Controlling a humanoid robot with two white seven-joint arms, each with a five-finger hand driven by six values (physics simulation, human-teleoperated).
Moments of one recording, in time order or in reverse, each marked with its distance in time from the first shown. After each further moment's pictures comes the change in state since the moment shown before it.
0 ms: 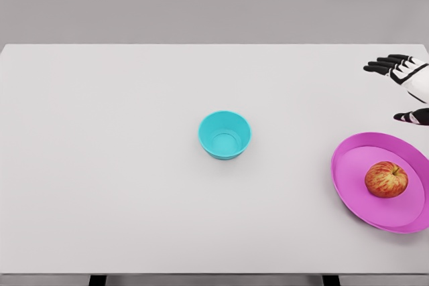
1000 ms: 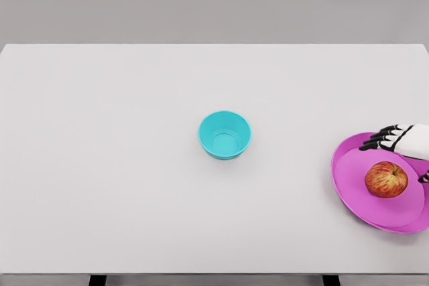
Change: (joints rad) left arm 0.000 0.000 0.000 0.000 0.000 0.000 0.000; right arm 0.120 -0.106 -0.092 -0.129 -0.050 -0.002 0.587
